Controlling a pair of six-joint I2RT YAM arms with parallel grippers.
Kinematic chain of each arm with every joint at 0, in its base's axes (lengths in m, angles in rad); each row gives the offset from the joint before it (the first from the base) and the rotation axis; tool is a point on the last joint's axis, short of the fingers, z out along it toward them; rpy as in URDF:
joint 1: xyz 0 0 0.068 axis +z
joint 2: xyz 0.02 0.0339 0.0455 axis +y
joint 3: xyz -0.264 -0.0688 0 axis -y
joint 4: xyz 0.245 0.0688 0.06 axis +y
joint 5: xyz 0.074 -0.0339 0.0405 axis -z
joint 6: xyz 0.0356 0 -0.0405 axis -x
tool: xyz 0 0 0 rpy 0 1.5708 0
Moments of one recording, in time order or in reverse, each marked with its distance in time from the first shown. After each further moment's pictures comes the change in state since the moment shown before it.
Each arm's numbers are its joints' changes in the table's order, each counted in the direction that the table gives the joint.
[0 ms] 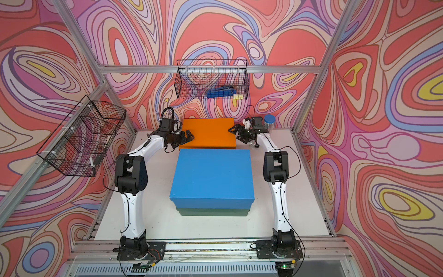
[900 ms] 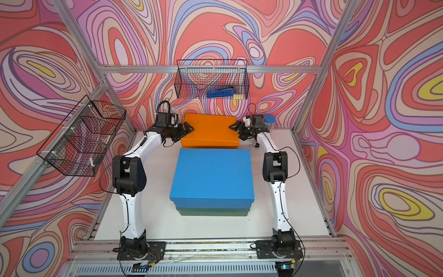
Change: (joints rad) left arm 0.006 -0.045 0.083 -0.008 0.096 0.138; right arm 0.002 0.019 0.082 -0.030 -0.057 -0.165
